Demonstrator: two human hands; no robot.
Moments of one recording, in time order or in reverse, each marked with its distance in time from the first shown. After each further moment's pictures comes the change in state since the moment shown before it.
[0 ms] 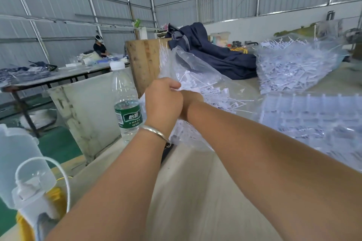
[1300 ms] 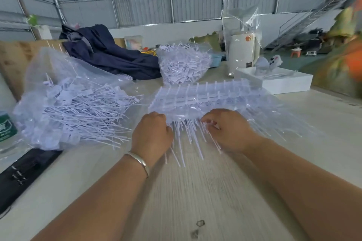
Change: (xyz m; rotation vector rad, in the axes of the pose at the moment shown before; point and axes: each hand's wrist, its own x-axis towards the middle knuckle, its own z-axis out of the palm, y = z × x) left_hand -0.156 0.060 0.122 0.309 -0.544 0.520; right_hand -0.310 0.220 0.005 0.093 0.308 0.376
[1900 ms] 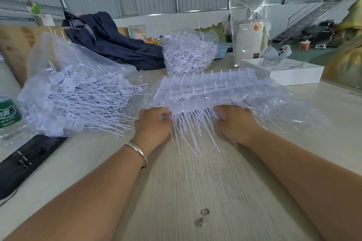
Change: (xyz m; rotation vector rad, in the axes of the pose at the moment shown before) left_hand 0.003 -0.022 0.017 -0.328 -0.084 -0.224; right_hand -0.003 0.001 0.008 -0.101 -0.123 0.196
